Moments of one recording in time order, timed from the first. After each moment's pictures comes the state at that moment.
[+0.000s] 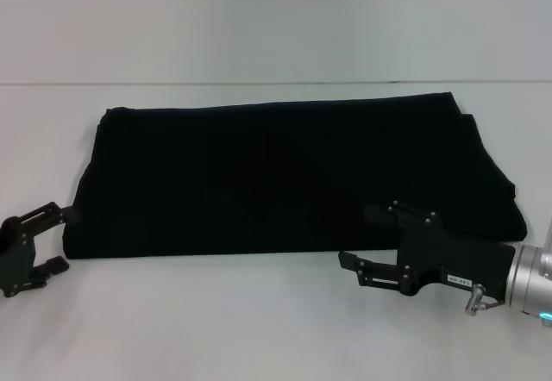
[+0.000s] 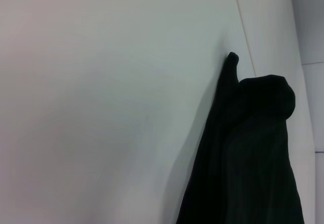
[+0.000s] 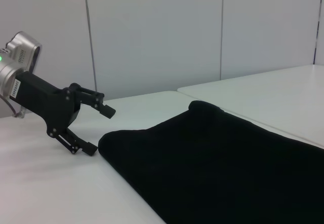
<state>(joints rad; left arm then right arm) -0.36 -1.98 0.49 0.53 2.06 1.28 -2.58 0.54 2.09 -0.82 -0.31 -1.75 -1.29 0.85</state>
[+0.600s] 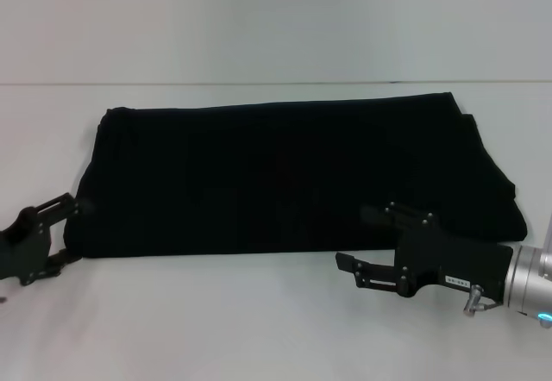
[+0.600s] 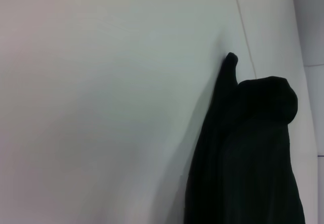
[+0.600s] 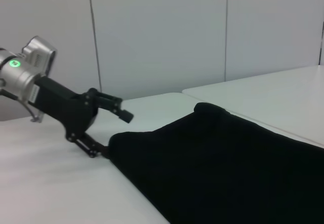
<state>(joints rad) -0.41 -1.98 0.49 0.48 2.06 1.22 -2.58 0.54 2.10 -0.82 -0.31 -1.75 -1.30 0.86</state>
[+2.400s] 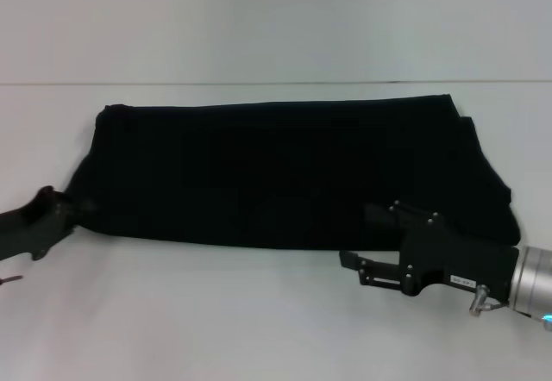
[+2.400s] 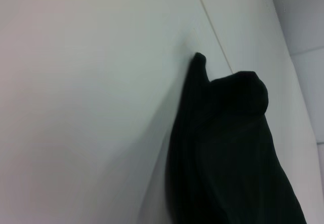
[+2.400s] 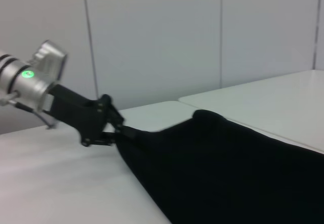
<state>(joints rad) -0.46 -2.00 0.48 0.48 2.06 1.16 -2.48 0.53 2.09 -0.80 -0.31 -1.74 -1.32 0.87</state>
